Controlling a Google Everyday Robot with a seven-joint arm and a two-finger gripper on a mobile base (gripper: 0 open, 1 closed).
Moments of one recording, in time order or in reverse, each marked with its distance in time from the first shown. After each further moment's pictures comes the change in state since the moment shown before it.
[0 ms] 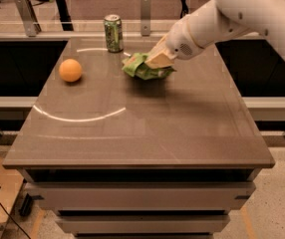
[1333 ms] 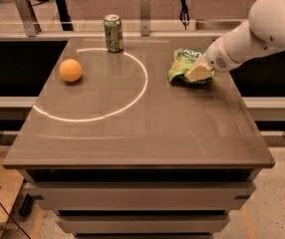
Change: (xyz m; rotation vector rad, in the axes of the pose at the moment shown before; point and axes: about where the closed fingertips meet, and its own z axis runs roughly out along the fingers) arm 0.131 -0.048 -0.037 0.191 0.181 0.249
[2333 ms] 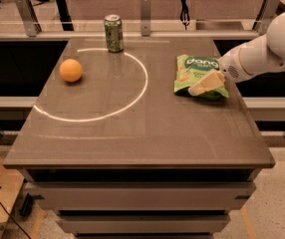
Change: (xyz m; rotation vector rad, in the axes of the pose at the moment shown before) arm 0.037 -0.007 -0.016 0.084 -0.036 0.142
